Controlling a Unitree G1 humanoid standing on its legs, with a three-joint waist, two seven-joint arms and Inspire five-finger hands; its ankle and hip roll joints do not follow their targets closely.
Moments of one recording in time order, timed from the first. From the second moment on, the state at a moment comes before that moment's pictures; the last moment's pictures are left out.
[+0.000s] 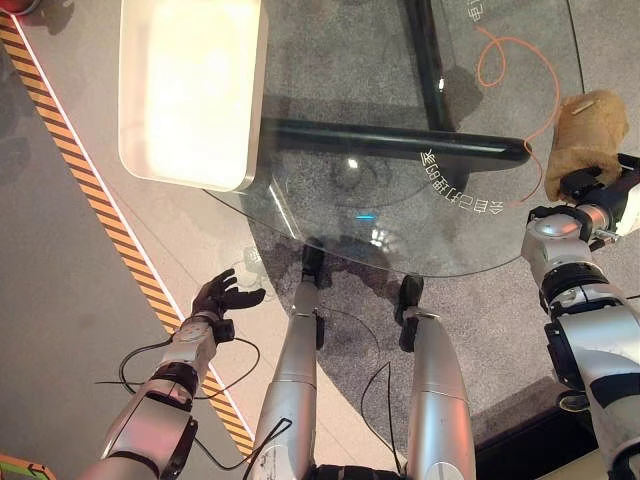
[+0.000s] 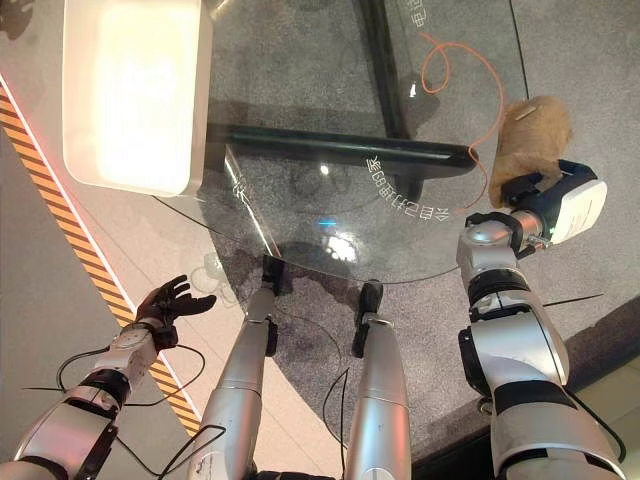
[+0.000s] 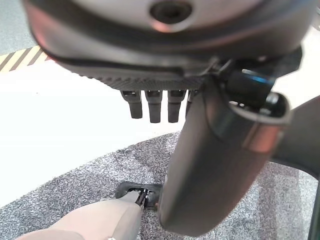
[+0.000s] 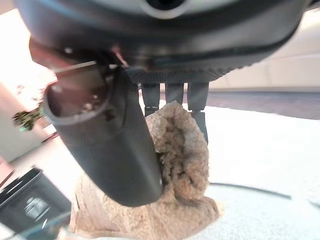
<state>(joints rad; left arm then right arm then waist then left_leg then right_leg) -0.57 0.44 -0.30 1.13 -0.63 -0.07 0.05 -1.08 -0.60 0.24 1.27 0.40 -0.07 -0.92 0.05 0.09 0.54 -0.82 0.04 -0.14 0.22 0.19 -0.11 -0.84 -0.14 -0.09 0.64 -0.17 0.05</state>
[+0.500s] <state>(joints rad) -0.59 0.44 -0.30 1.14 -0.63 -0.07 0.06 -1.07 -0.59 0.43 1.03 0.27 -0.12 -0.81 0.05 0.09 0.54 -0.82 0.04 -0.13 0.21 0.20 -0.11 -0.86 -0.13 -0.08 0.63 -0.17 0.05</state>
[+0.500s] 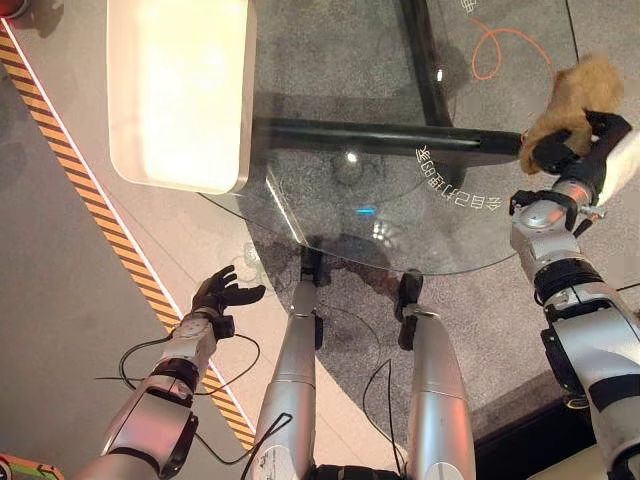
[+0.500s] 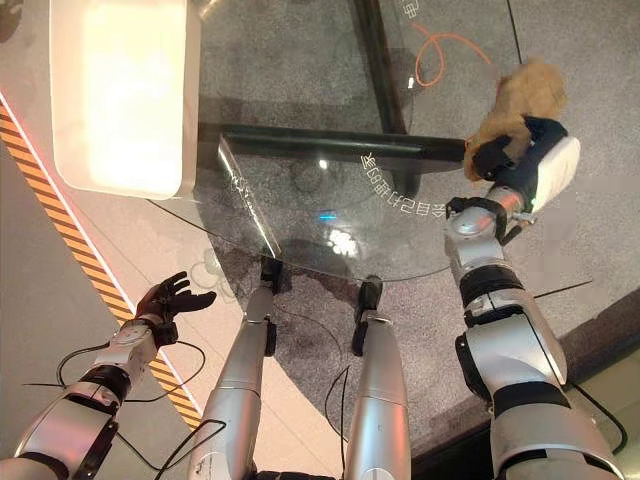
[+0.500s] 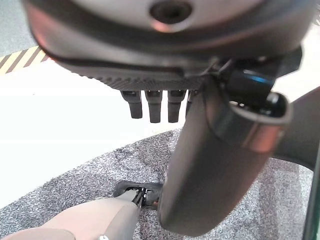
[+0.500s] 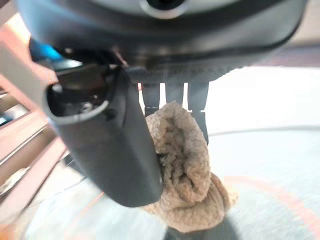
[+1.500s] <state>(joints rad) -0.54 0.32 -0.30 1.12 -0.63 -0.10 0.08 -1.05 -0.47 0.75 0.67 -0.12 0.04 -0.48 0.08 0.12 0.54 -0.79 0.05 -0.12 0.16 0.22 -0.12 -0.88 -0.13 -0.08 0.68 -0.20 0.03</state>
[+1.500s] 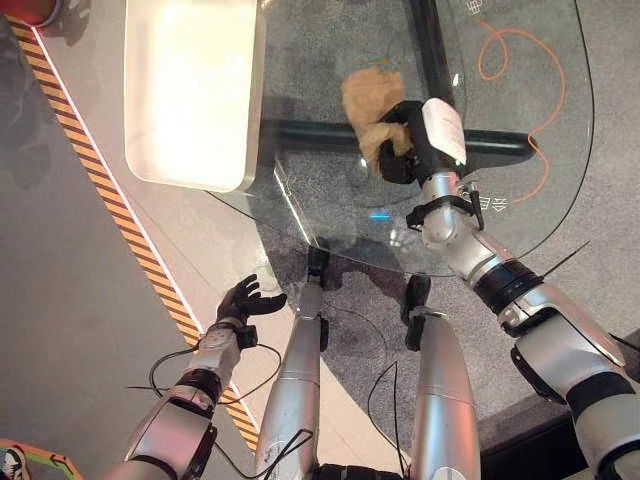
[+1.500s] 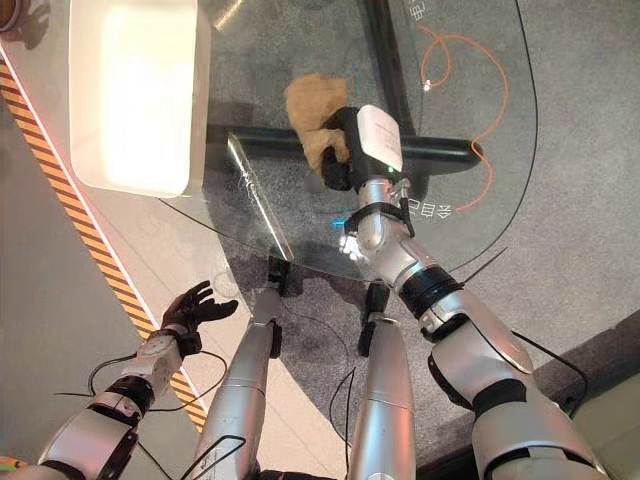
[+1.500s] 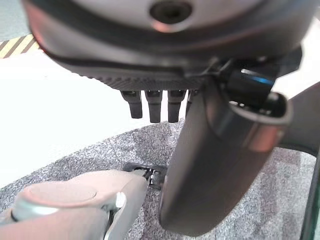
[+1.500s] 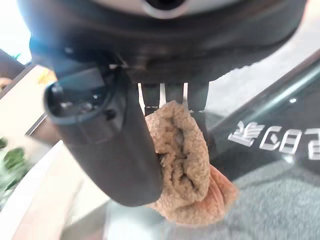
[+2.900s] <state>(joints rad) -0.54 0.32 -0.30 1.14 -0.63 -0.14 0.11 -0.88 -0.43 0.84 0.52 -0.10 0.04 -0.42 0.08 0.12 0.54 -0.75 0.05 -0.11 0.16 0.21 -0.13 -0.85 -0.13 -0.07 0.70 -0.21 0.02</state>
